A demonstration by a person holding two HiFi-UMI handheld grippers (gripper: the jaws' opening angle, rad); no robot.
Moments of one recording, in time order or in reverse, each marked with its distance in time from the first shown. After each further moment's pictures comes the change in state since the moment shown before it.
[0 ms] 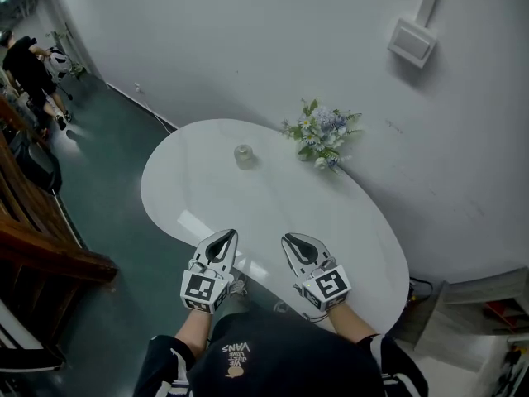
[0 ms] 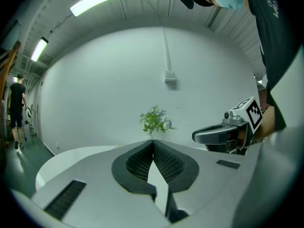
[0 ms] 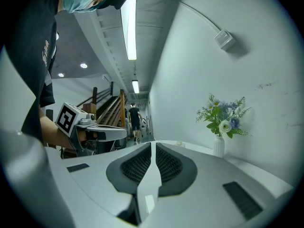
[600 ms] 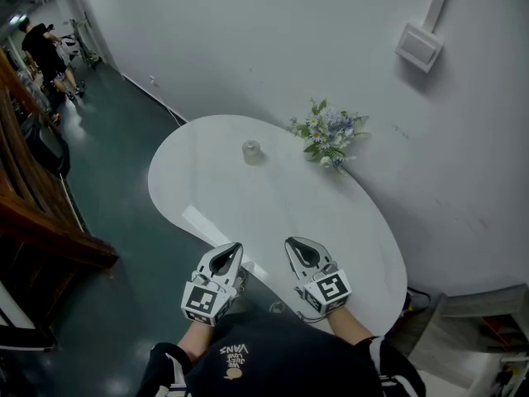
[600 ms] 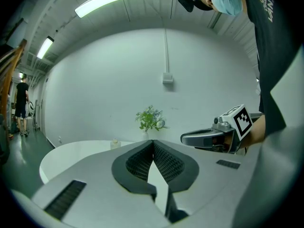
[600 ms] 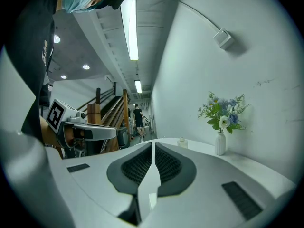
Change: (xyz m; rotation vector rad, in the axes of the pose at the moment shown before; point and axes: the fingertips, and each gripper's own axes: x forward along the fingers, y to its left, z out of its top) left arm -0.039 -0.046 -0.006 -0.046 0.005 0.028; right arm -0.023 0.008 -0.012 0.006 0.007 0.042
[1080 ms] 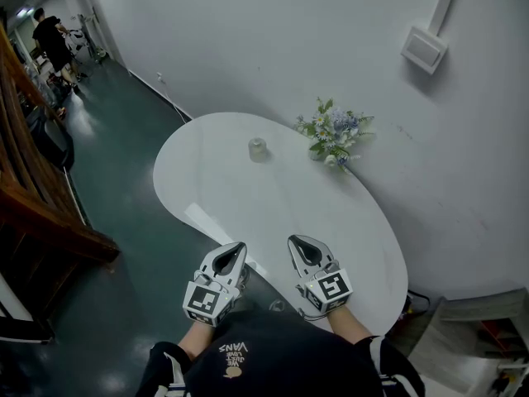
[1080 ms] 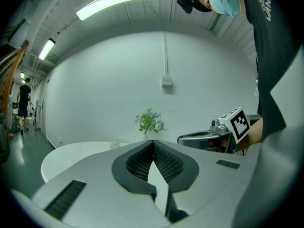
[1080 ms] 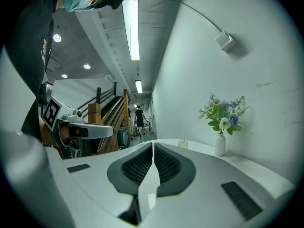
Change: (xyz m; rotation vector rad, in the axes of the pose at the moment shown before) left arm -0.015 -0.009 0.004 -0.003 -0.024 0.005; right arm -0.003 0.008 0.000 -0.011 -0.006 -0.003
